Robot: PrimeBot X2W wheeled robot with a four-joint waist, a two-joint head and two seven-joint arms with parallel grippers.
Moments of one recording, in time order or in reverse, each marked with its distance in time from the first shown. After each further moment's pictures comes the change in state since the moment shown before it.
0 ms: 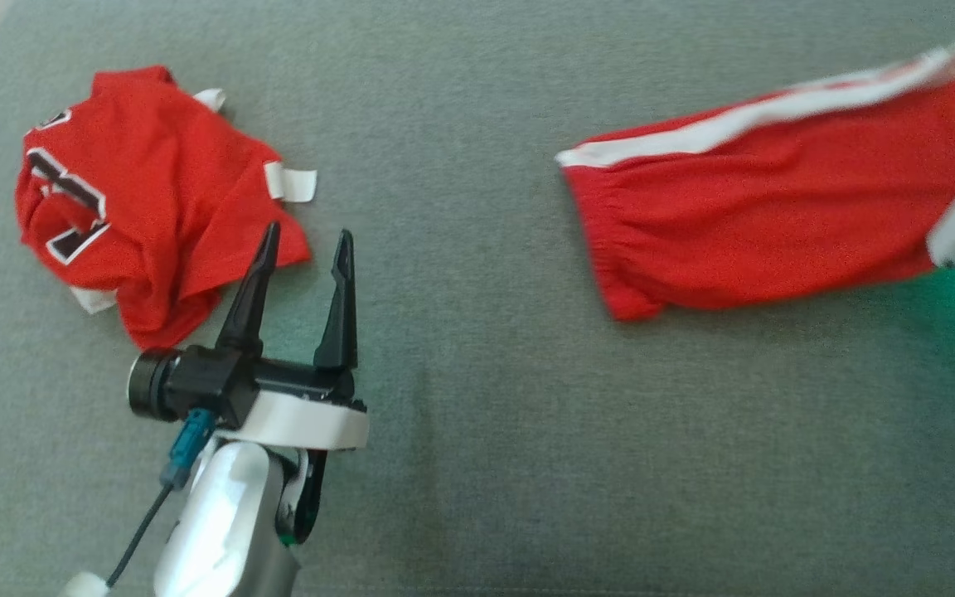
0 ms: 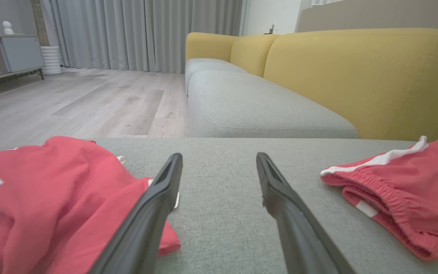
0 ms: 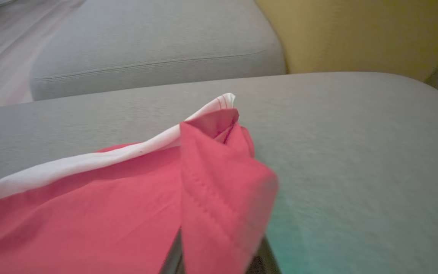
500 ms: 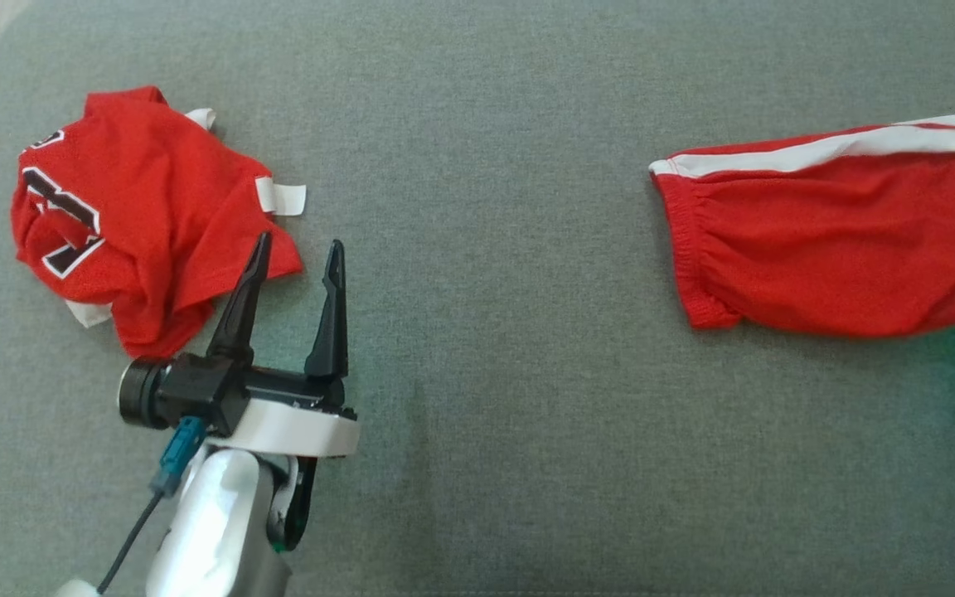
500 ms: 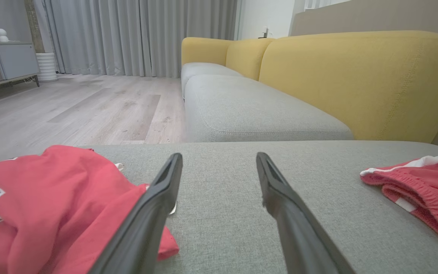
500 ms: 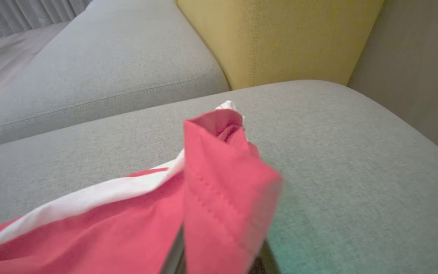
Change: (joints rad) left arm 0.022 0.000 0.031 0.002 0.026 -0.023 0.000; right arm 0.055 -0.055 -0.144 0.061 0.012 0.000 -0.123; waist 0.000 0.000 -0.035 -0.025
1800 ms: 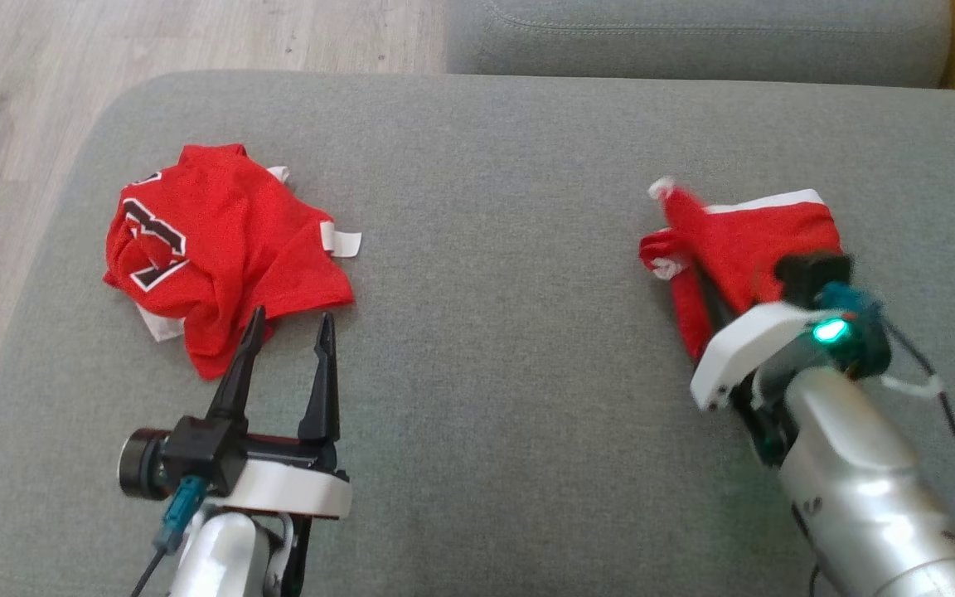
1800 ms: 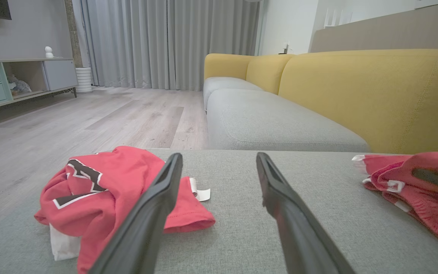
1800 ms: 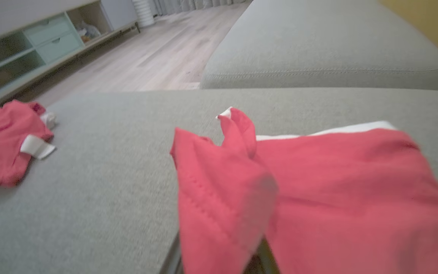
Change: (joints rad) left arm 0.124 0.001 0.026 0.005 0.007 0.008 0.000; right arm 0.188 0.299 0.454 -0.185 0.085 0.000 -0.005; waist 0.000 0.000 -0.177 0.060
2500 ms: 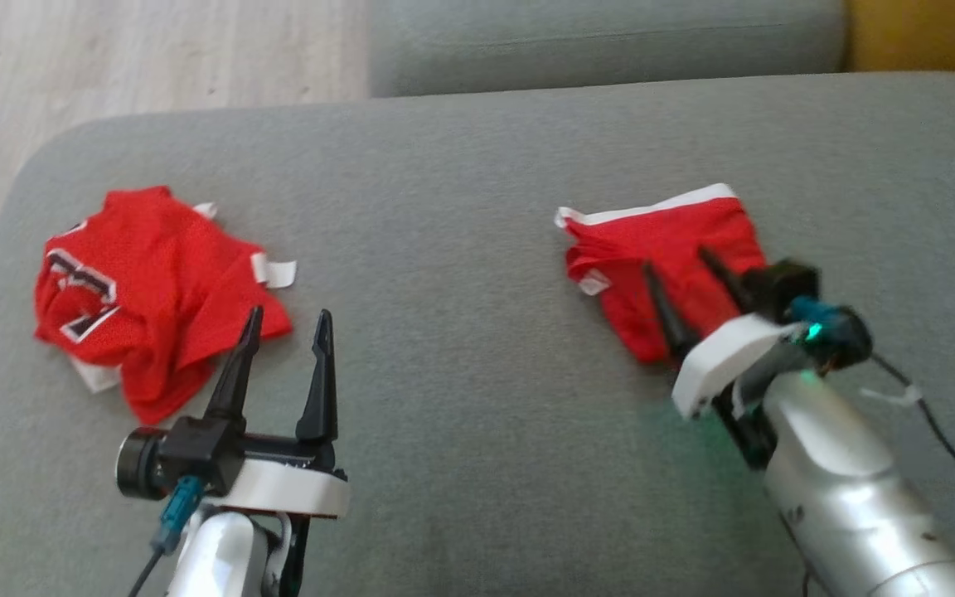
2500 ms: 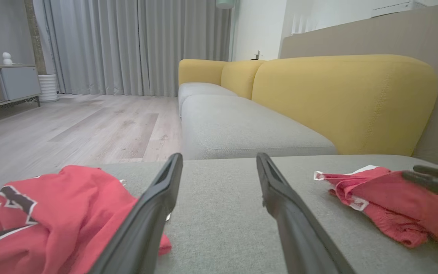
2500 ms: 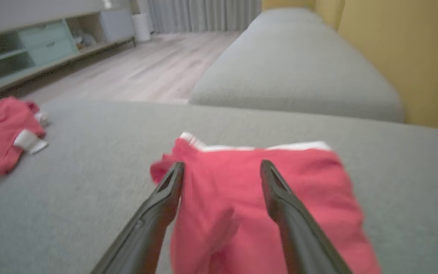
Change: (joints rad) left arm 0.000 0.000 0.003 0.000 0.000 -0.001 0.000; right arm 0.010 0.020 0.051 0.010 -0.121 0.000 -0.084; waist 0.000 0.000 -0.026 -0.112
